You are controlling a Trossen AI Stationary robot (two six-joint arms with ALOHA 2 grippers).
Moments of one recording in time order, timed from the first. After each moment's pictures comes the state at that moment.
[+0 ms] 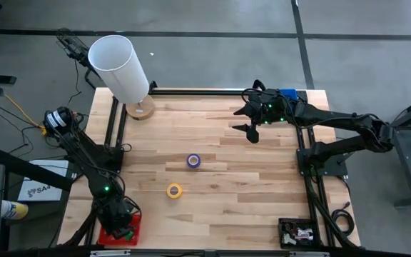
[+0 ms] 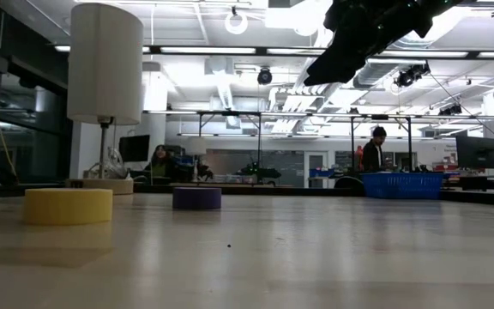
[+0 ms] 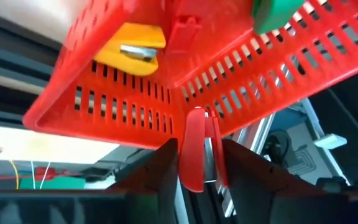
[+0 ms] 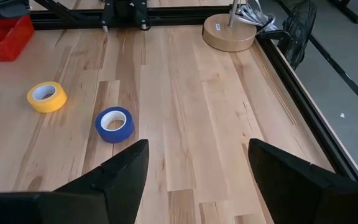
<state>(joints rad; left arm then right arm) -0.98 1.35 0.69 -0.39 0.64 -1.88 -0.39 1.19 0.87 -0.20 -0.24 -0.16</state>
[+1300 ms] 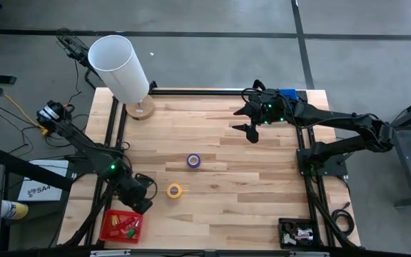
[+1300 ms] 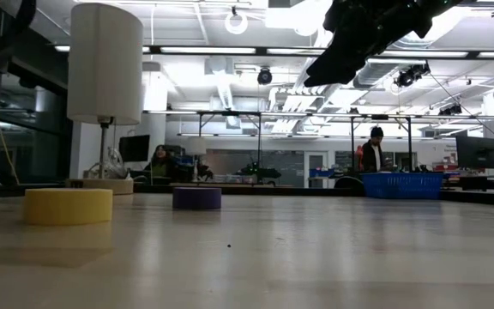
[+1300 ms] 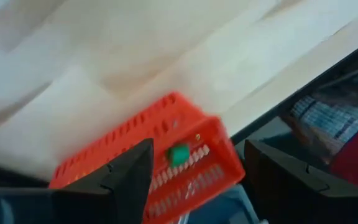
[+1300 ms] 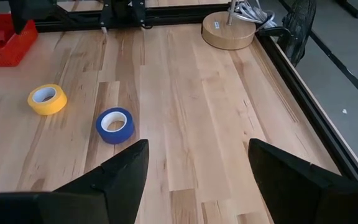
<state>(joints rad) -0.70 1.18 0.69 -0.54 0.30 -1.75 -0.39 1.19 0.87 -0.20 -0.24 -0.14</state>
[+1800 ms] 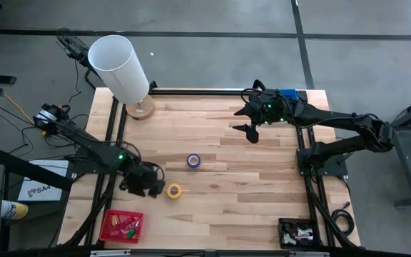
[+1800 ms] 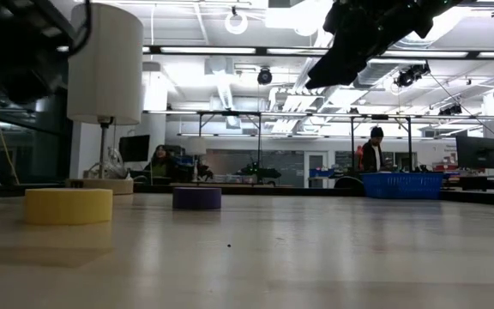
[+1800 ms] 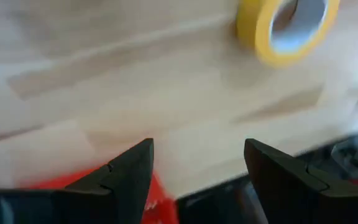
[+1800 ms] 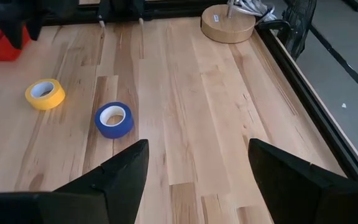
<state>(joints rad) -0.49 1.18 0.69 -0.58 0.24 -1.92 -0.39 1.19 0.87 -0.22 -0.23 -0.14</state>
